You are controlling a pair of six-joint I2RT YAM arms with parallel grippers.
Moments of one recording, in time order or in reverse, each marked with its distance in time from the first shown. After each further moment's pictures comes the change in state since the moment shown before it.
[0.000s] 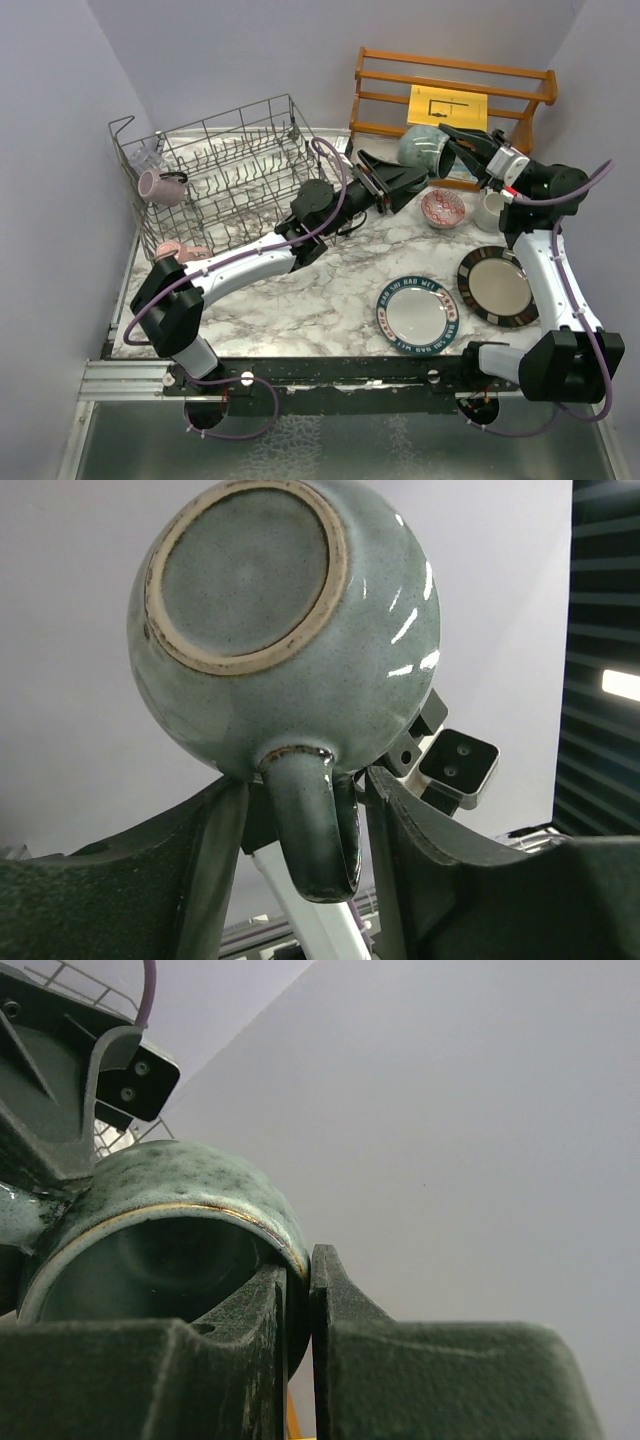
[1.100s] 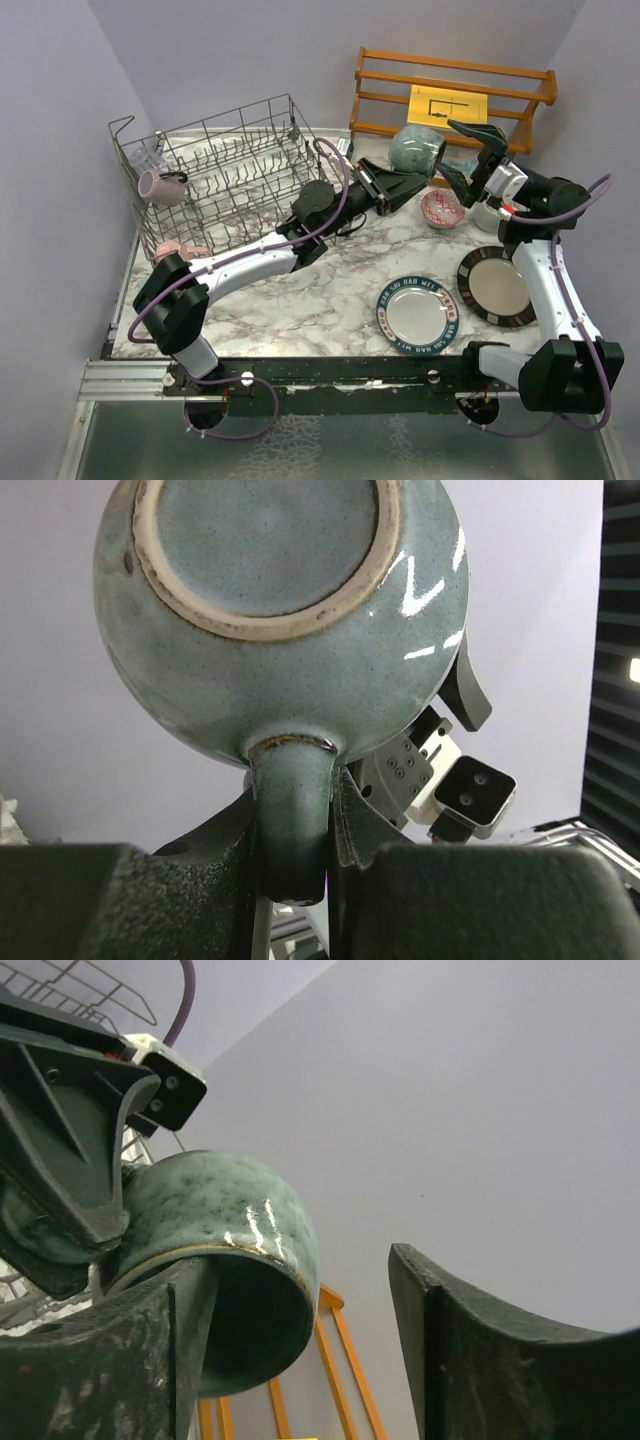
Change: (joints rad) left arm 0.007 0.025 -0.010 0.018 0.039 0.034; right arm -0.006 -0.048 -0.077 0.073 -0.034 -0.018
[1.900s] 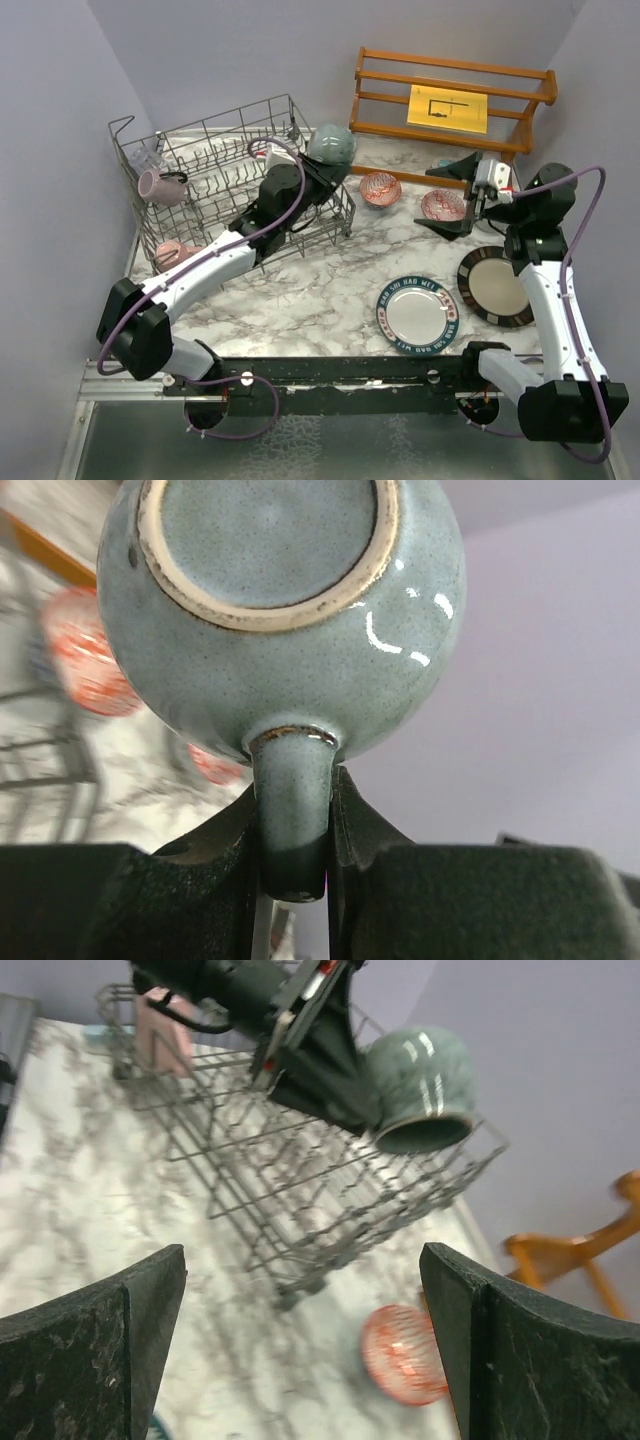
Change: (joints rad) left arm 0.183 -0.203 -0.101 -0.476 -0.291 0.328; right arm 0.003 -0.139 0.013 -0.862 -0.140 -0.055
